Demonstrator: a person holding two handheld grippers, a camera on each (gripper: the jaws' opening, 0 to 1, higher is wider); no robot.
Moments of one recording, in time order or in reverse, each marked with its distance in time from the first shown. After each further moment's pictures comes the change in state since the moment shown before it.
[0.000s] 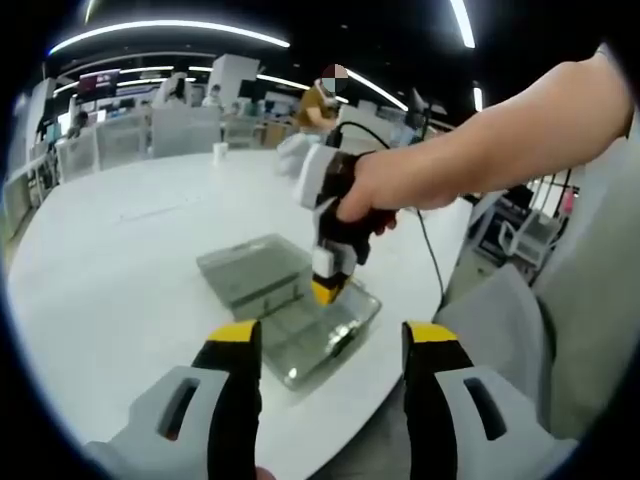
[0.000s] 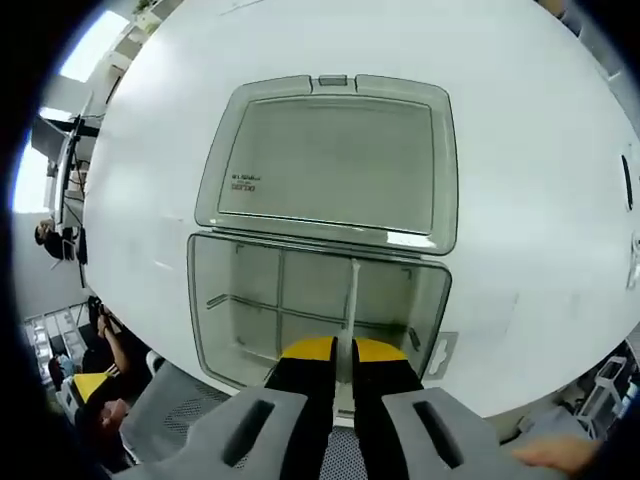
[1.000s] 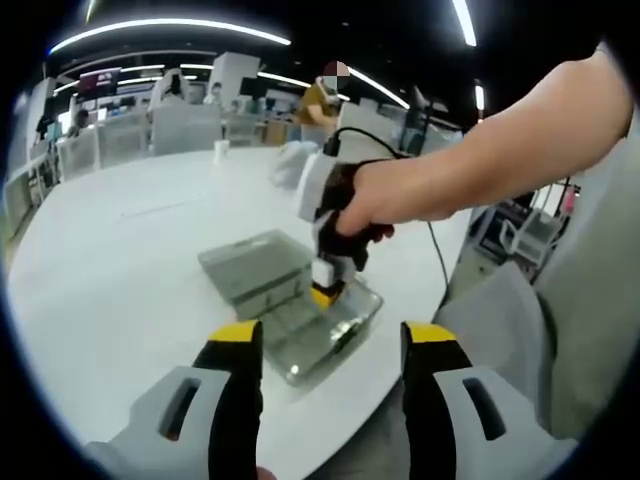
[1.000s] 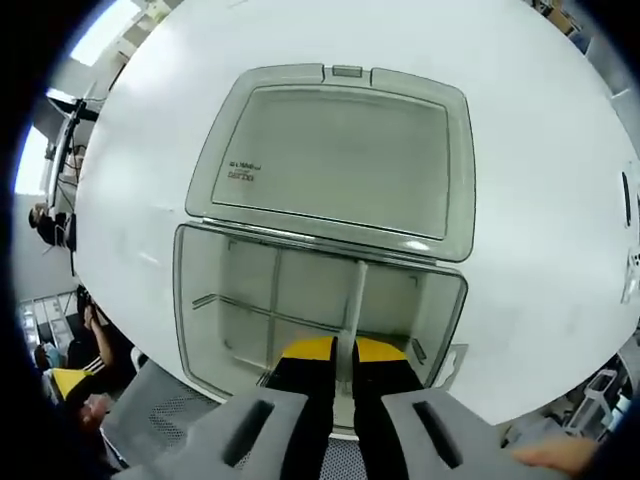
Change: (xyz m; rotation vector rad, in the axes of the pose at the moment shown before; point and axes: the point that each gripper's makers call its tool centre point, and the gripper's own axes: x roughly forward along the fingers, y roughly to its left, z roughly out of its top) left arm -0.001 0.003 -0.005 -0.003 0.011 0.006; right arm 0.010 0.001 -0.003 -0.047 -0.024 -0.039
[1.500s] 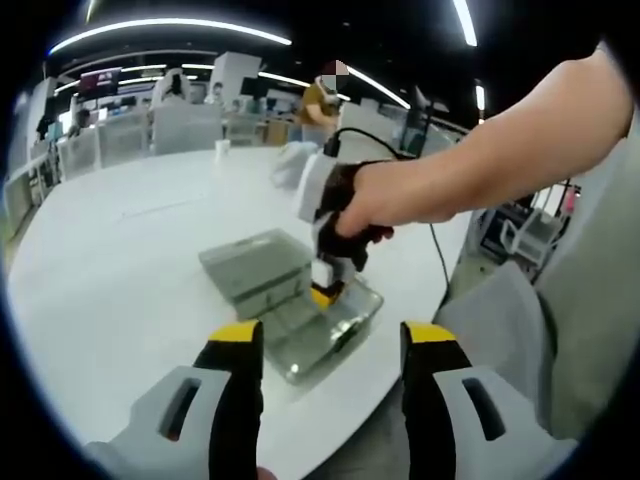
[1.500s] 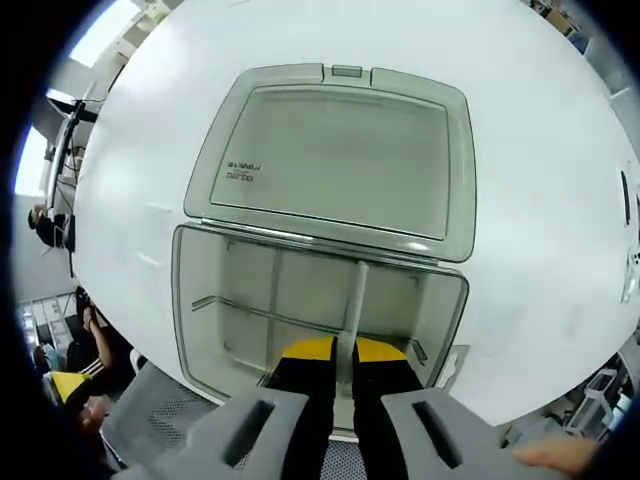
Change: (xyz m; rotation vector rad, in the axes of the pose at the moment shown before) left arm -0.001 0.000 -0.002 0.000 0.000 0.003; right arm 0.003 0.000 0.003 0.002 -0.009 -0.006
